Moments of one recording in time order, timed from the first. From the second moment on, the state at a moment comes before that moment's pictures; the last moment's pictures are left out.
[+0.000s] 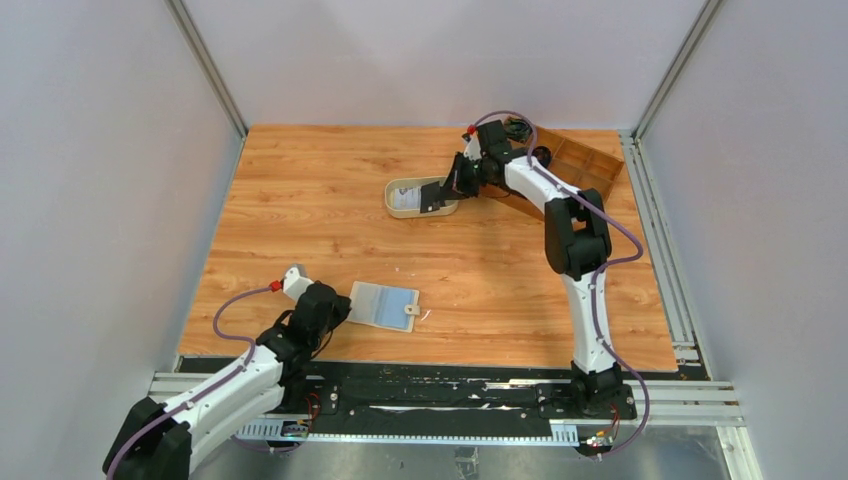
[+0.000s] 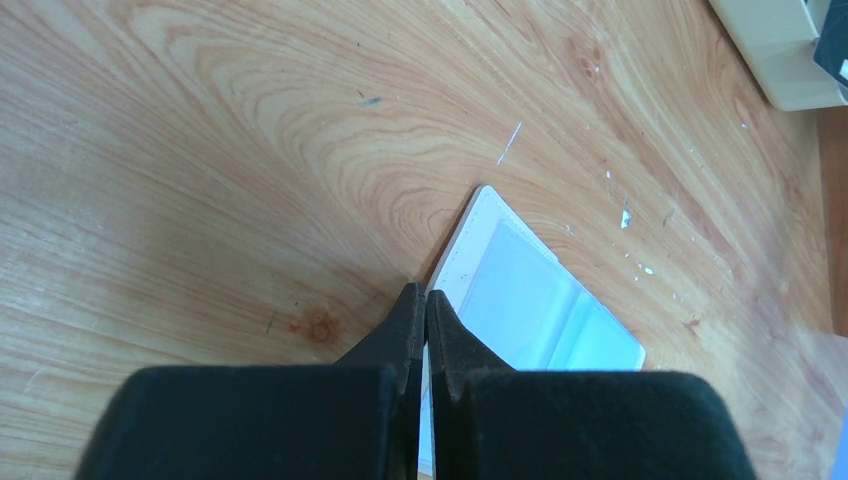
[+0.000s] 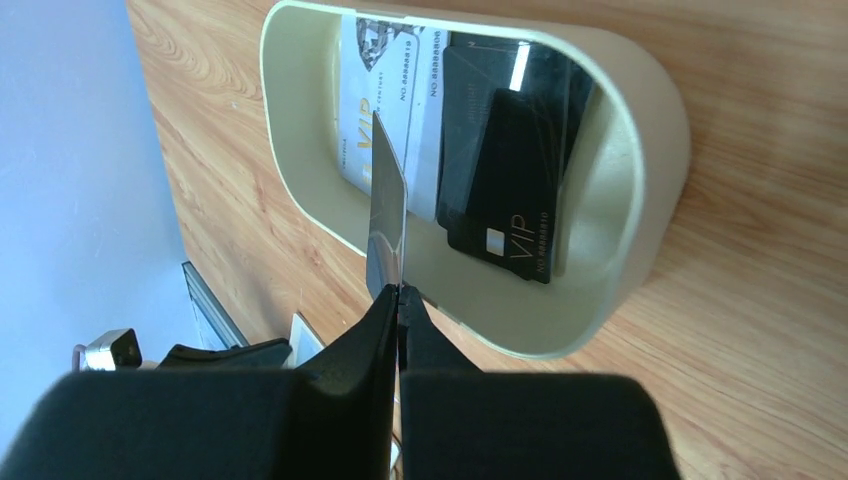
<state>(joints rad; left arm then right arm) -0.56 0.69 0.08 -0.06 -0.42 -1.11 0.36 2.30 1.90 -0.46 -0.63 0.55</state>
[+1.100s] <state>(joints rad) -0.56 0.73 0.11 -0.06 -0.41 -1.08 0.27 2.41 1.99 -0.50 -0.70 0.56</state>
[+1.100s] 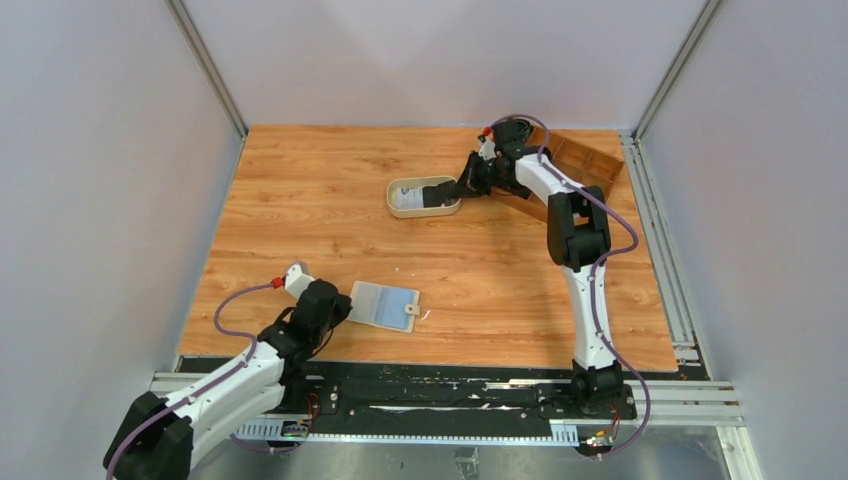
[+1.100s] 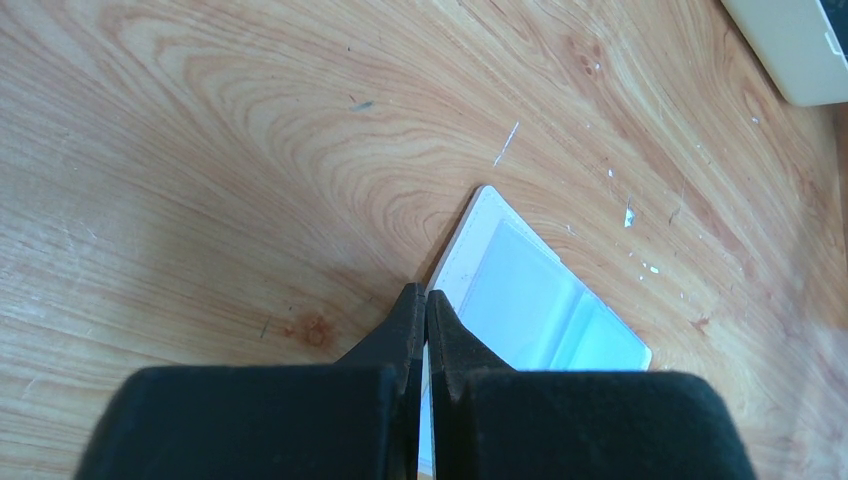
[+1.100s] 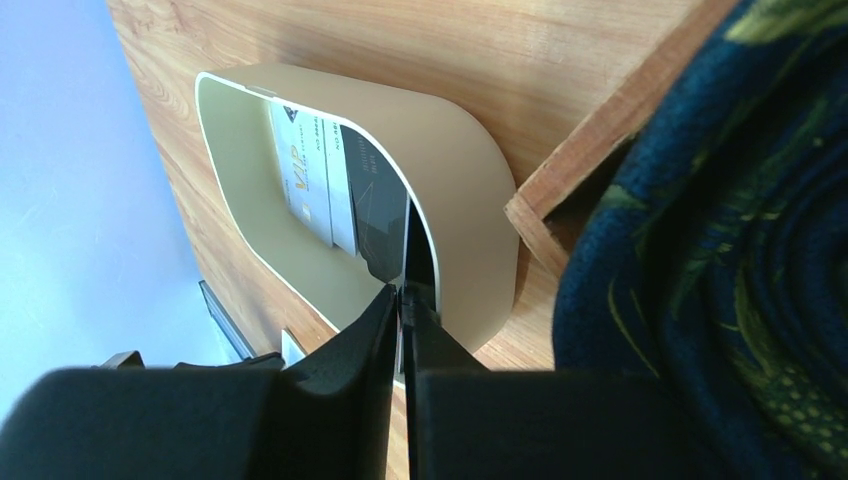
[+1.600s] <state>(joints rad) -0.56 0.71 0.12 -0.07 -0.41 -1.06 0.27 2.36 2.10 -0.72 -0.53 0.43</state>
